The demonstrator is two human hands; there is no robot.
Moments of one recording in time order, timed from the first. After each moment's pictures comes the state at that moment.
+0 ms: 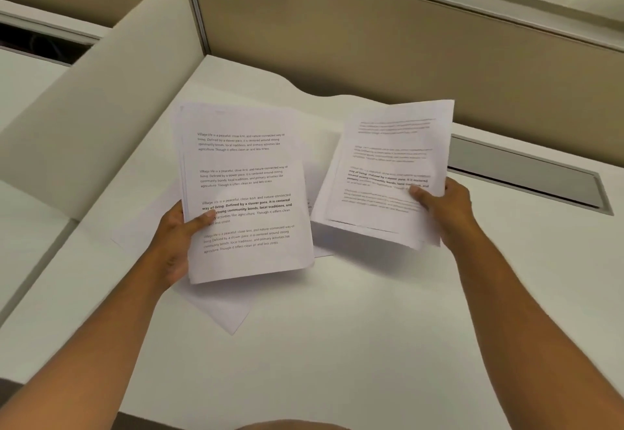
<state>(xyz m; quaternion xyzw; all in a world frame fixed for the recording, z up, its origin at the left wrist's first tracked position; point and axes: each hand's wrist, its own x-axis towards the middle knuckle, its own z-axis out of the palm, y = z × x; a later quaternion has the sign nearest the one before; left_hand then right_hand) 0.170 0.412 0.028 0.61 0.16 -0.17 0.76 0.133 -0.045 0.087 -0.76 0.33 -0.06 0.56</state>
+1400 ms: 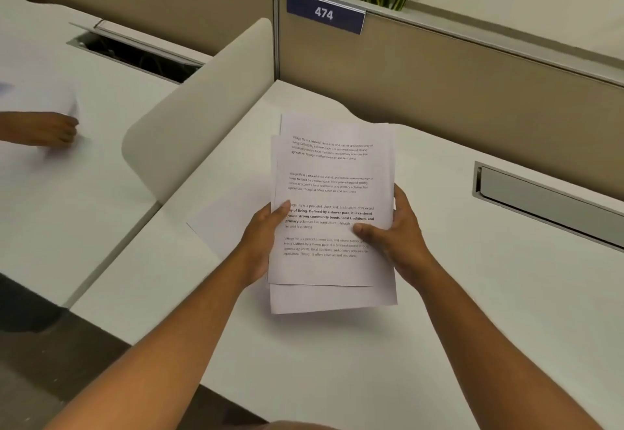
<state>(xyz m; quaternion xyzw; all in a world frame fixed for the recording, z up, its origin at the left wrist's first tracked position) 0.126 0.375 0.084 0.57 0.15 -0.18 0.79 0.114 0.119 0.098 -0.76 0.09 0.05 0.65</state>
